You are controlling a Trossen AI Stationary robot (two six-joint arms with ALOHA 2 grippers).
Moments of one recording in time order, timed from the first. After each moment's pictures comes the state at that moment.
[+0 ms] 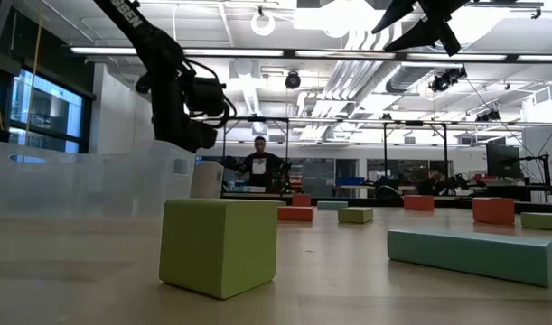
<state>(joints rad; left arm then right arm) 0.73 1.71 1.01 -0.71 0.02 0.08 -0.05 0.89 0.88 -0.38 0.60 0.72</state>
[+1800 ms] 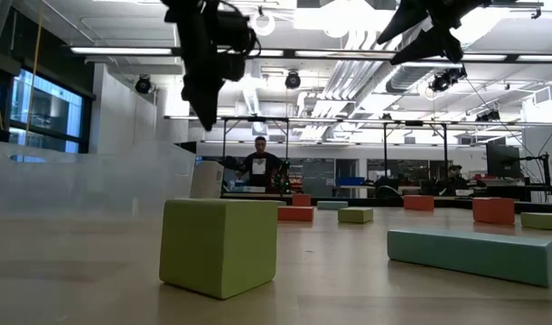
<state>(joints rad) 0.62 1.70 1.53 -1.14 0.02 0.08 -0.05 0.89 0.88 -0.52 0.42 0.62</state>
